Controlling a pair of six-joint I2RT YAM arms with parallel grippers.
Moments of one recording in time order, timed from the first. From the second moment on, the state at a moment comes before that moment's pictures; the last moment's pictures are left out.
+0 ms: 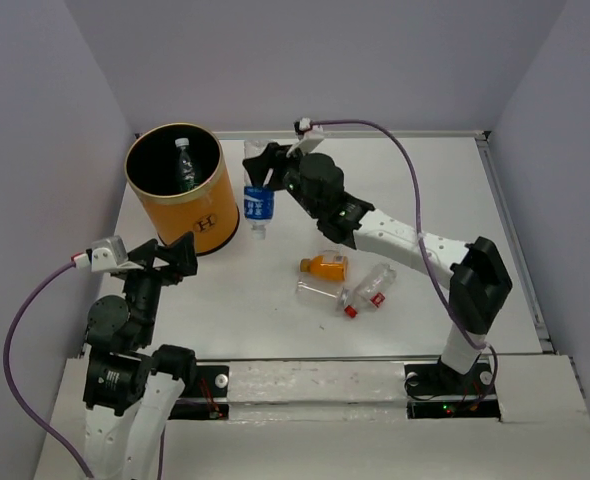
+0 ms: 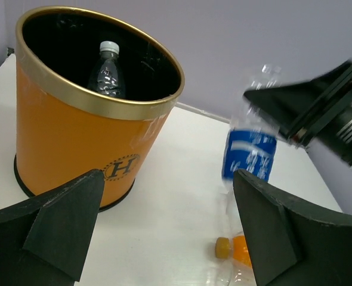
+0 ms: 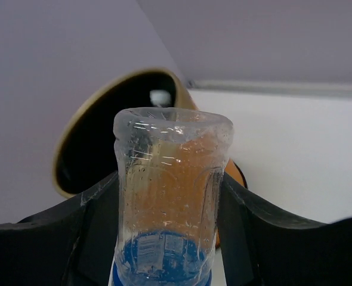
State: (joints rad) left arm -0.21 0.21 0.68 -0.38 -0.16 -0.43; right arm 0.87 1.76 1.42 0.29 0.28 0.53
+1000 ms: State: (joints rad) left arm -0.29 0.22 0.68 -0.43 -0.31 -0.48; right arm 0.91 2.57 2.49 0.59 0.05 0.13
